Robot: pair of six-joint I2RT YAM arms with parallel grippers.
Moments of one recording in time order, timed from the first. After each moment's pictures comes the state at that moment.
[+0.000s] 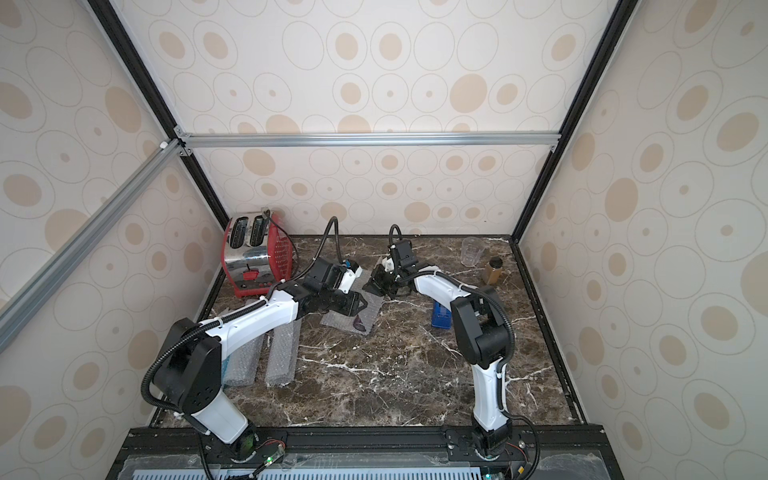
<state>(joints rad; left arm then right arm) -0.58 1.66 1.19 -0.39 0.24 -0.20 0.47 2.02 1.51 -0.35 -0.62 1.01</state>
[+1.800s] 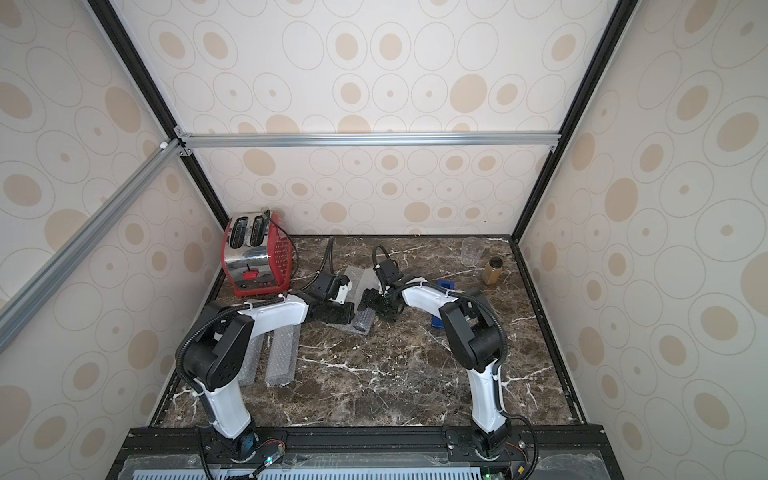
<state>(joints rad) -0.52 1.84 1.09 -0.26 0.21 -0.37 0.58 2.02 1.42 -0.50 -0.34 0.84</state>
